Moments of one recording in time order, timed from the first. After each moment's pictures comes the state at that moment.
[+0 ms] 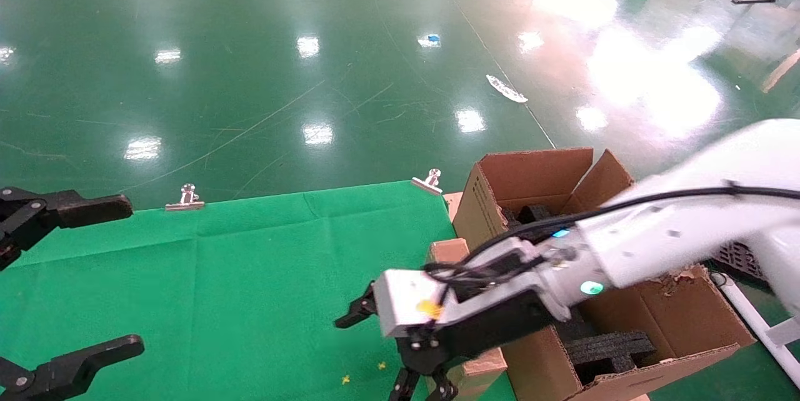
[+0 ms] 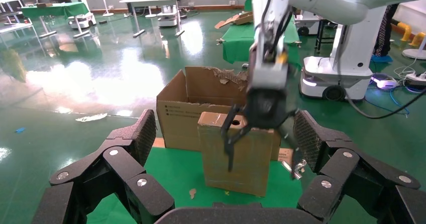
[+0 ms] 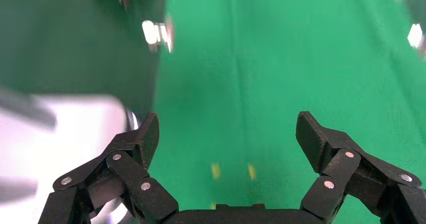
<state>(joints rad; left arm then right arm) -1.08 0.61 0.28 -1.28 0.73 1.50 -0.19 1.35 -0.72 -0.62 1.36 -1.26 -1.56 0.33</state>
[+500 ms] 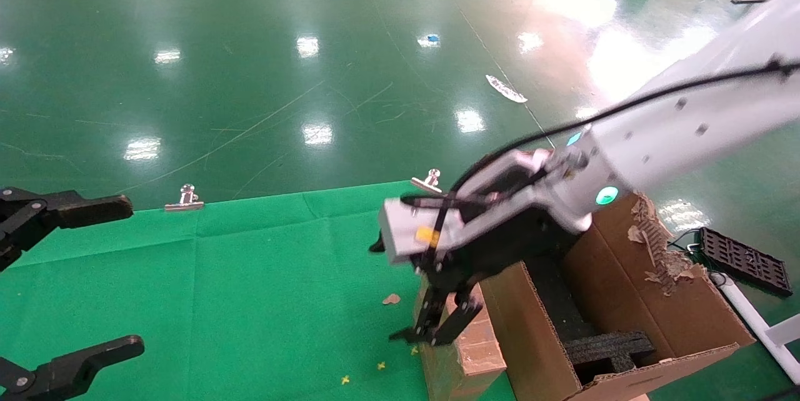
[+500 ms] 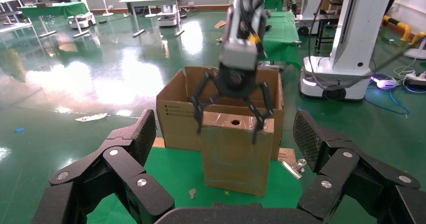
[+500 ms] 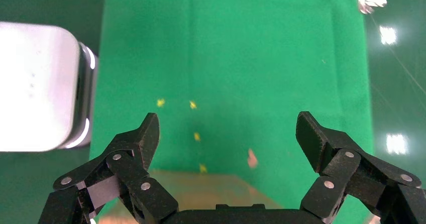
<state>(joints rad) -1.08 0.61 0.28 -1.28 0.73 1.49 -0.19 1.78 -0.74 -0.97 1.36 -1.37 -1.58 0.44</state>
